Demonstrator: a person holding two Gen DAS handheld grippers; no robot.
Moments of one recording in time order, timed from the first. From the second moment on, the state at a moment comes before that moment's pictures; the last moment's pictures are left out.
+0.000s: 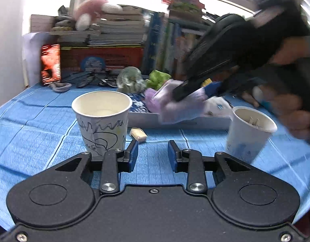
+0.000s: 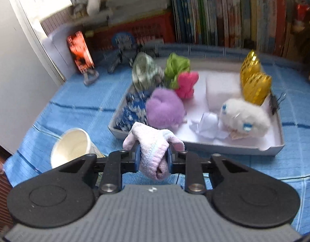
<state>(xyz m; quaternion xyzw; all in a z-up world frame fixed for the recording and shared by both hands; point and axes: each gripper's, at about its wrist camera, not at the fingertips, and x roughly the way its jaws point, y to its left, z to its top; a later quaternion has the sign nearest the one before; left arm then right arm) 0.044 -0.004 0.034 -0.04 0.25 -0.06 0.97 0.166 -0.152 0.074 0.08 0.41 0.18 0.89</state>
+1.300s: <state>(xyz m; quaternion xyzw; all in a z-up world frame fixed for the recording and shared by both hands) 0.102 -0.035 0.007 -0.11 0.30 0.02 0.95 0.108 -0.259 0.081 0.13 0.33 0.17 0.92</state>
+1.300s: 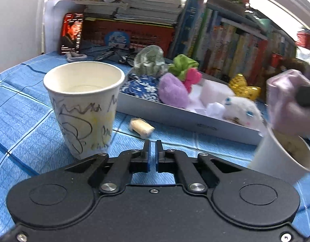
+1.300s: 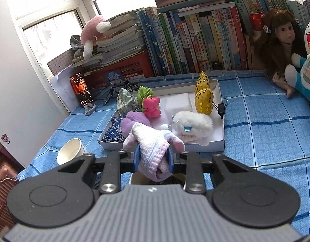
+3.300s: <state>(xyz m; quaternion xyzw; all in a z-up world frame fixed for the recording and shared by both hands) 0.061 -0.020 0.074 -0.06 0.24 -0.05 0.97 0.100 -0.259 0.084 0.16 0.32 0.18 0.92</state>
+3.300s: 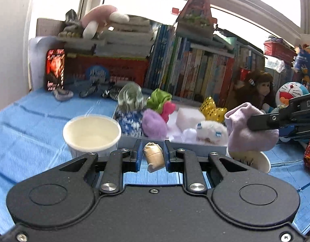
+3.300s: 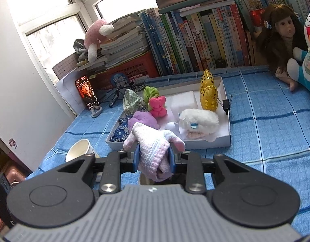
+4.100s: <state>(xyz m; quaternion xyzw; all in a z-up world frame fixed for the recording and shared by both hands) 0.219 -0.007 0.146 -0.08 0.33 -0.13 0.93 0.177 -0.250 0.103 0.17 0.30 0.16 0.92</state>
